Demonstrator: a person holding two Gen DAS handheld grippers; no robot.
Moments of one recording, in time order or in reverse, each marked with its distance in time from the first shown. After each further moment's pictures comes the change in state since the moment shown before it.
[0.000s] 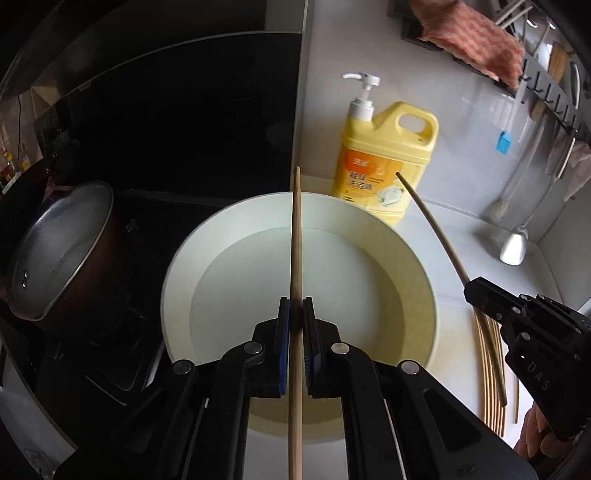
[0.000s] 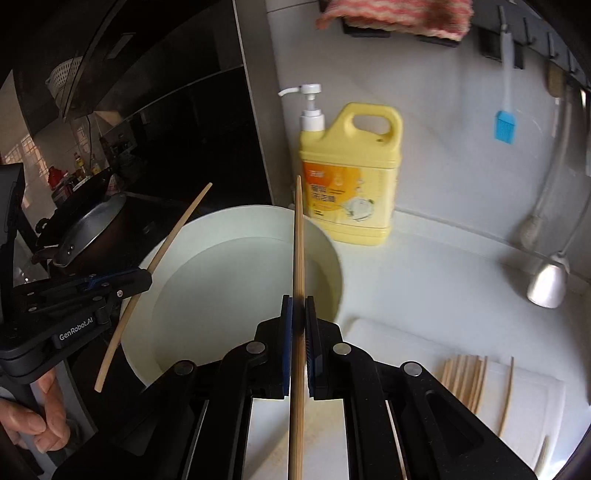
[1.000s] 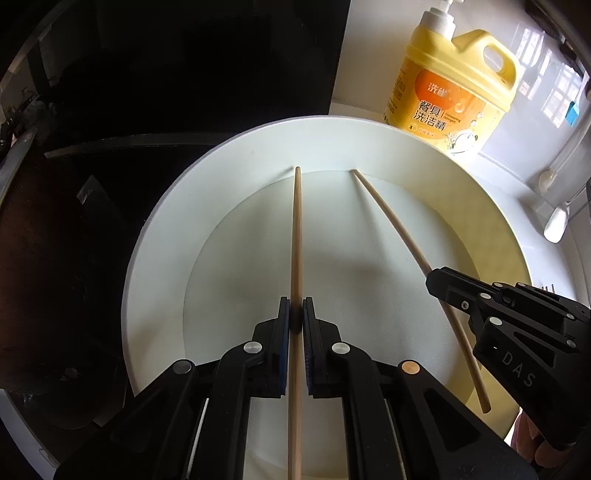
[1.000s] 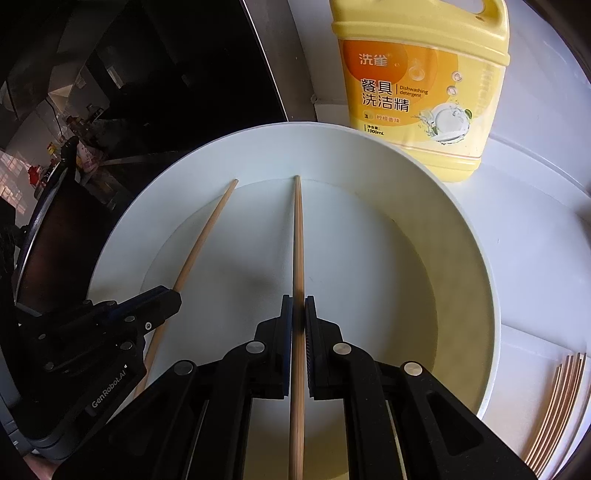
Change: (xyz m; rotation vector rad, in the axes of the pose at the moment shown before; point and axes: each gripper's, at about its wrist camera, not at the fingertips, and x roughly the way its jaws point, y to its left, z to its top) left arm 0.113 0.041 -0.001 0.019 0.226 -0.009; right arm 0.128 0.017 0.007 0.135 0.282 0.028
